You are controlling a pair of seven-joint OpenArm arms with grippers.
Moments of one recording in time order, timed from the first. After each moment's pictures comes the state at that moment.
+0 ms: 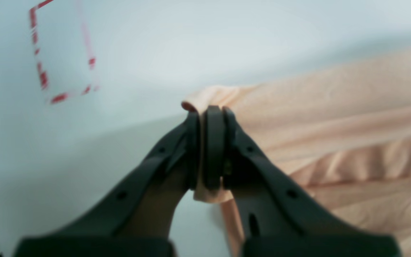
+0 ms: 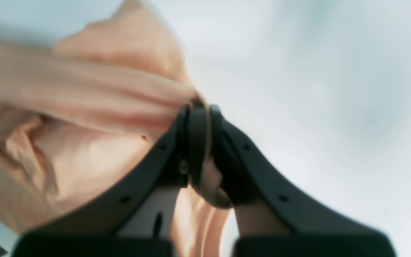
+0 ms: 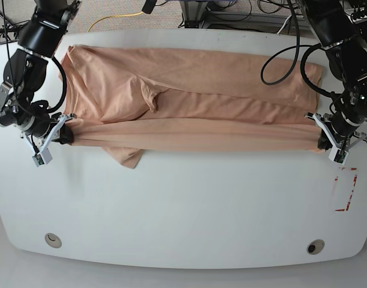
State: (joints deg) left arm -3.1 -16.9 -28.0 96.0 -12.1 -43.0 51.9; right arm 6.4 22.0 28.0 88.4 38.2 41.1 -74.5
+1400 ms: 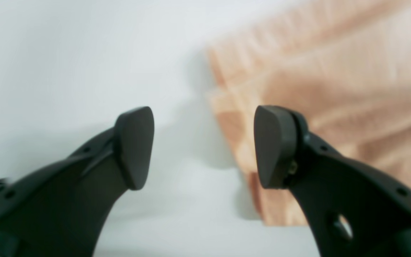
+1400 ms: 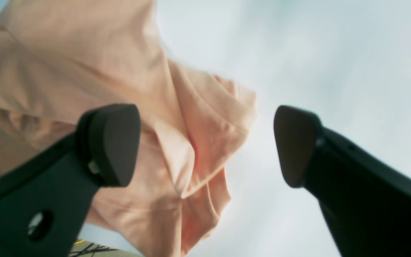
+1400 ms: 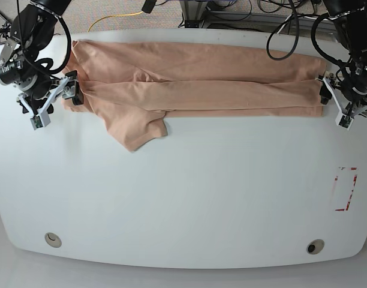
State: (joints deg) left arm 11.0 -21.1 -30.9 102.6 -11.9 -43.0 57.0; right arm -9.1 16.2 36.9 105.3 37.7 41.0 -75.4
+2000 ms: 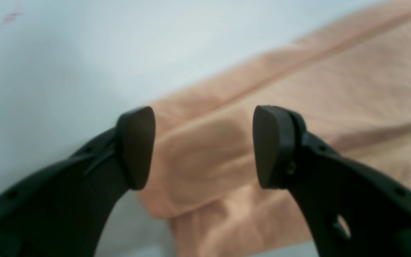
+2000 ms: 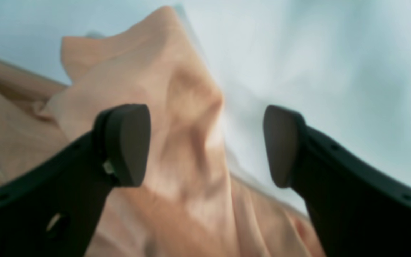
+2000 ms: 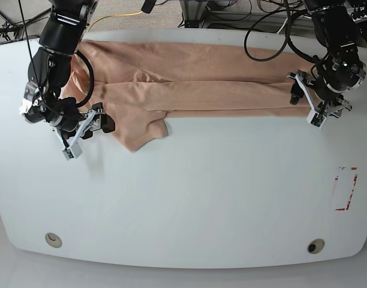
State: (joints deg) left arm 11.4 -12.9 -25.6 105.2 -12.3 -43.1 56.8; right arm 8.4 15.0 21.4 79.3 36.6 40.9 -68.9
